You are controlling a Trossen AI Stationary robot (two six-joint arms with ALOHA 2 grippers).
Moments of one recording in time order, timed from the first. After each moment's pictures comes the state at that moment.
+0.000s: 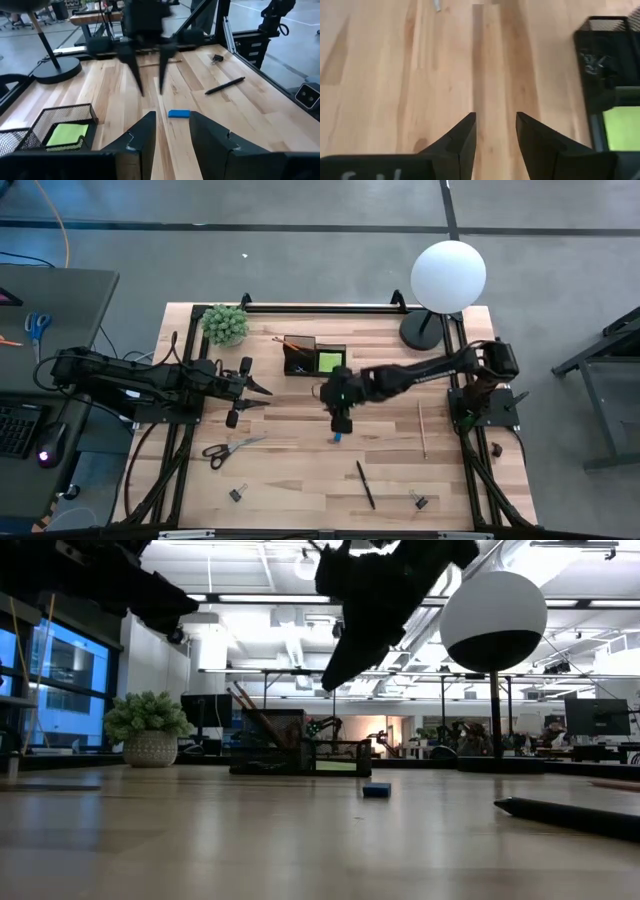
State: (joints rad) left arm 0.05 0.69 0.30 0.13 0.06 0.10; right arm 0.09 1.78 1.24 -0.36 0.07 0.11
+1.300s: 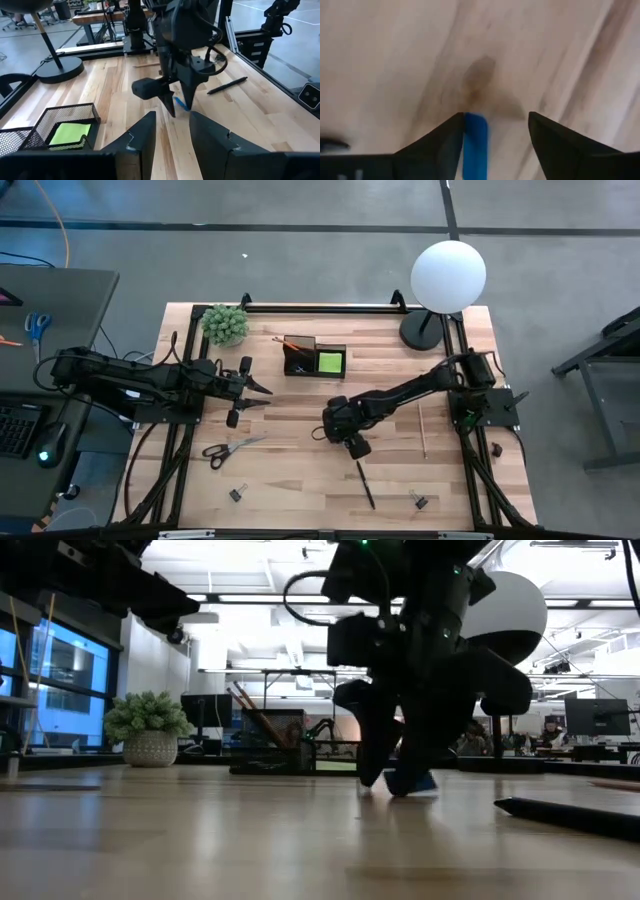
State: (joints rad) left arm 0.05 0.69 0.30 0.13 0.05 0.10; right arm 0.19 1.97 1.24 -0.49 -0.02 -0.23
